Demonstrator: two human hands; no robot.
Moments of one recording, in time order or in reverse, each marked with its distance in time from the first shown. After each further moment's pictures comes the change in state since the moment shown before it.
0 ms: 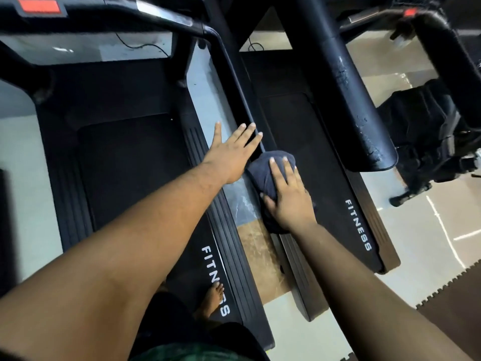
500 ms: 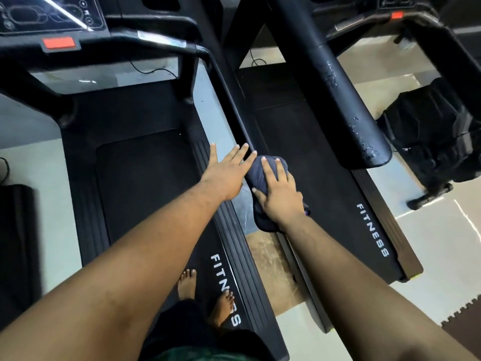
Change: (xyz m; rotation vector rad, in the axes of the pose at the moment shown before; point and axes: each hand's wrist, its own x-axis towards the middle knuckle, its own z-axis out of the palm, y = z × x) left_hand -0.033 0.038 -0.005 -0.004 -0.078 -0.052; right_hand 0.001 0.000 0.003 0.014 -0.031 0.073
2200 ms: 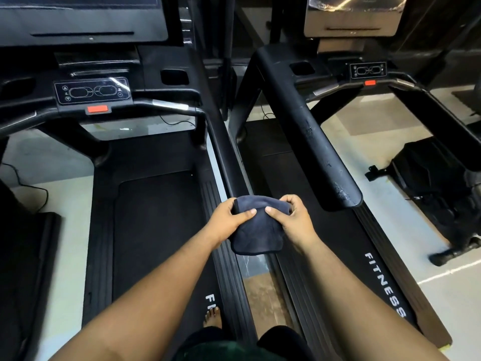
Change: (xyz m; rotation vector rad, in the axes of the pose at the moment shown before) left_hand -0.032 0.105 -0.043 -1.529 0.250 -0.350; right_hand -0.014 0.094 -0.094 1.102 0.053 0.011
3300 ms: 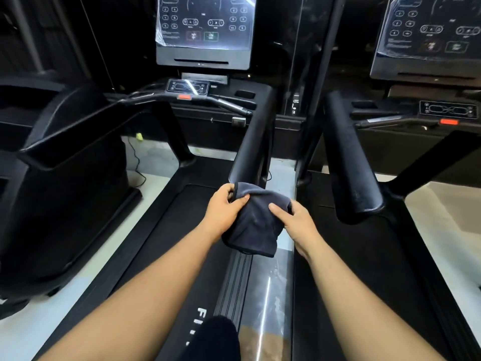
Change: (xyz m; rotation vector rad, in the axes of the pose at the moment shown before) left_hand -0.063 -0.108 0.174 0.098 0.736 0.346; right_hand 0.019 0.147 -0.100 0.129 -0.527 -0.240
